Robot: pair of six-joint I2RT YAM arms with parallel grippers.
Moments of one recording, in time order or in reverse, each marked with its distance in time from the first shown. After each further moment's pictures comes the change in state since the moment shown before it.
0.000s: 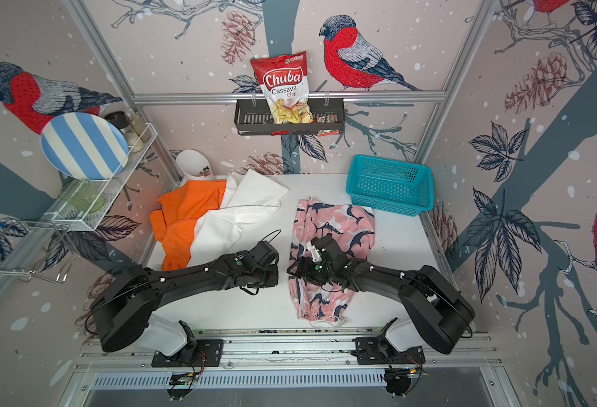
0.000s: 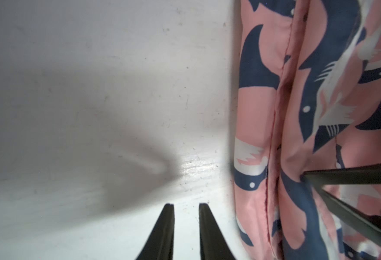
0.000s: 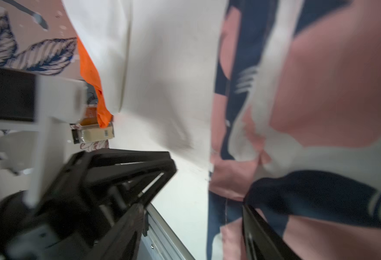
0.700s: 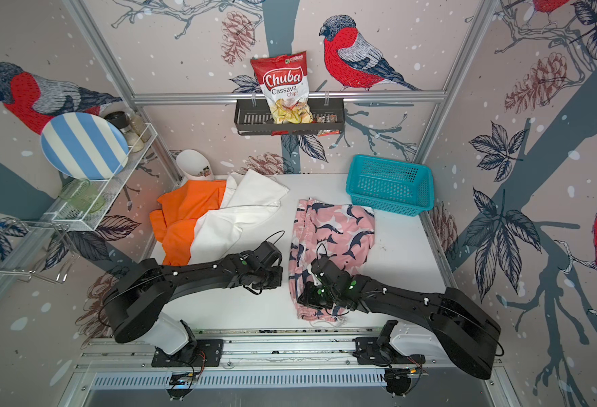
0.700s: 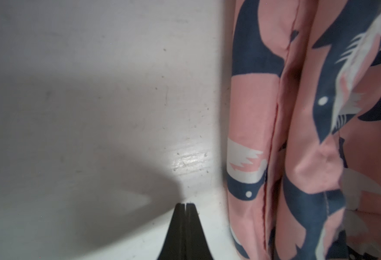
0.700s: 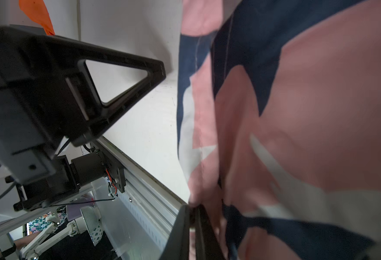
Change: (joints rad) left arm -0.004 0.099 0.002 0.078 0.108 0.016; right arm 0.219 -0.122 -0.137 -0.149 0.079 0.111
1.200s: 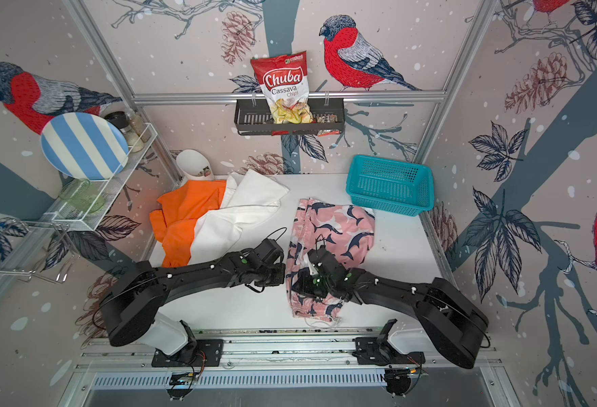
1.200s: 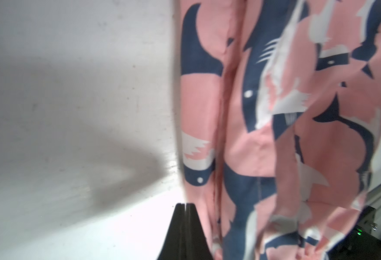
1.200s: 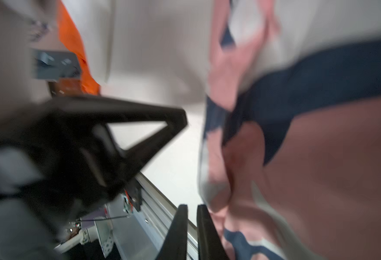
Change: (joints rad) left arm -0.015 -0.059 0.066 -0.049 -0.030 0.001; right arm -0.137 0.019 0.109 0.037 -0.008 -0.065
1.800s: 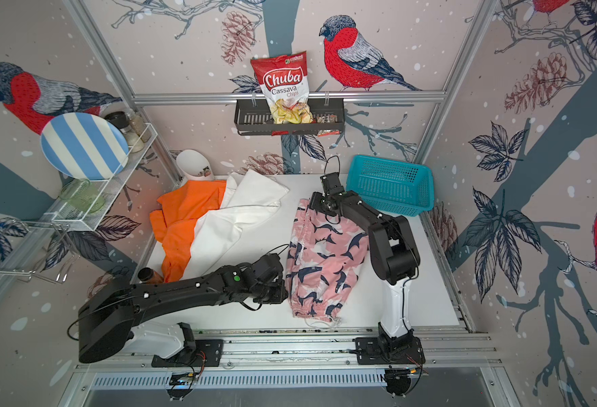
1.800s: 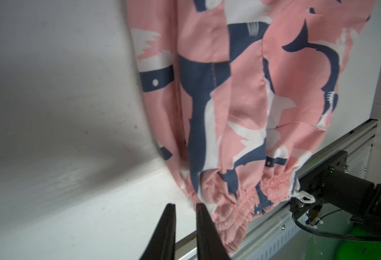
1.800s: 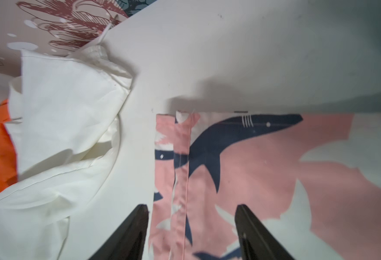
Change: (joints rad) left arm -0.158 -0.140 -0.119 -0.024 0.042 -0.123; right arm -0.413 0.801 1.015 -0.331 0.314 -0.410
